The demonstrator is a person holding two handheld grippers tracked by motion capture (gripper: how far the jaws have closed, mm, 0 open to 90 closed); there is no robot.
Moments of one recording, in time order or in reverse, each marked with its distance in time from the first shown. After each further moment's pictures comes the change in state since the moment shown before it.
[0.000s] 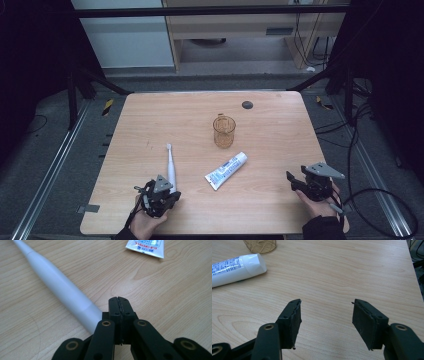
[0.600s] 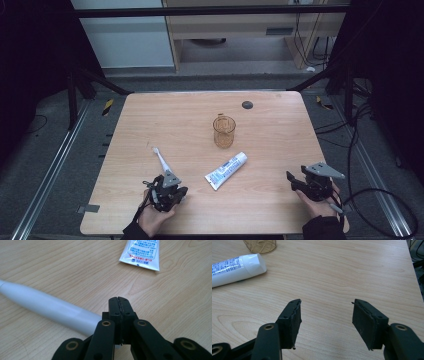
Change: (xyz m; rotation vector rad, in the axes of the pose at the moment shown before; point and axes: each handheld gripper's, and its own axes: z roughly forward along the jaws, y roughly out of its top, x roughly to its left) left arm -0.008 0.017 0.013 -0.012 -0.004 0.033; right arm 0.000 0.000 0.000 -0.001 0.000 0.002
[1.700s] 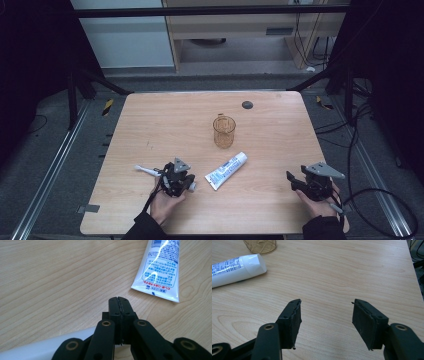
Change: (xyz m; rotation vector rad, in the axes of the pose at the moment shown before) left arm 0.007 0.032 0.036 -0.010 0.029 -0.030; right arm 0.000 0.000 0.000 -0.002 0.003 -0.001
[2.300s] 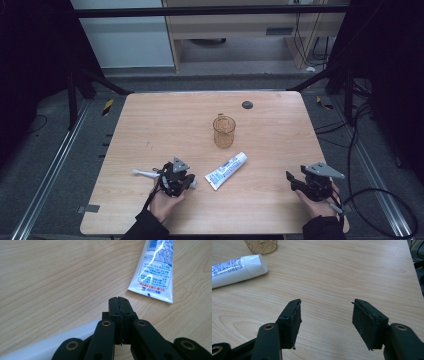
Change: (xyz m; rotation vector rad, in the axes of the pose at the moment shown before) left arm -0.001 0.000 -0.007 -0.013 -0.010 -0.004; right arm 0.001 0.000 0.000 -0.001 0.003 -0.001
